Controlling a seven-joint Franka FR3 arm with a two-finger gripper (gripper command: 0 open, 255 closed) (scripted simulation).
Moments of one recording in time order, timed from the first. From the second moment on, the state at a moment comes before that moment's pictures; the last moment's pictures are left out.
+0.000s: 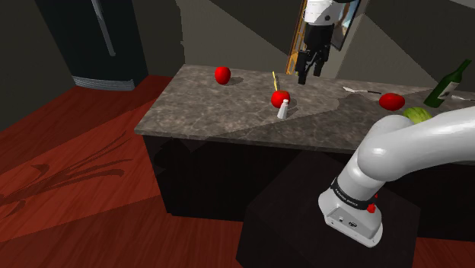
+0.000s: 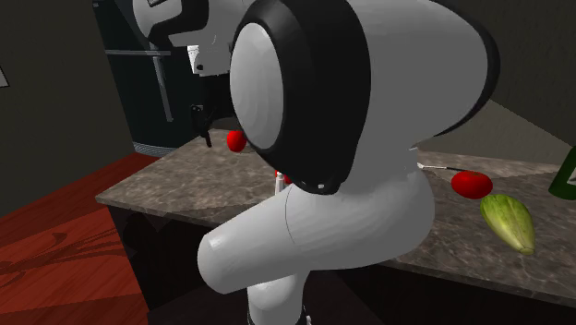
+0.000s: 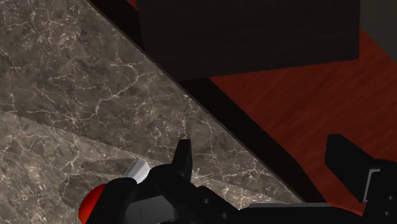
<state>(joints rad) 0.00 -0.77 -0.04 -2.38 -0.09 1.49 0.04</state>
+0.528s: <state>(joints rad) -0.04 -0.68 -0.12 -2.44 -0.15 1.68 0.00</state>
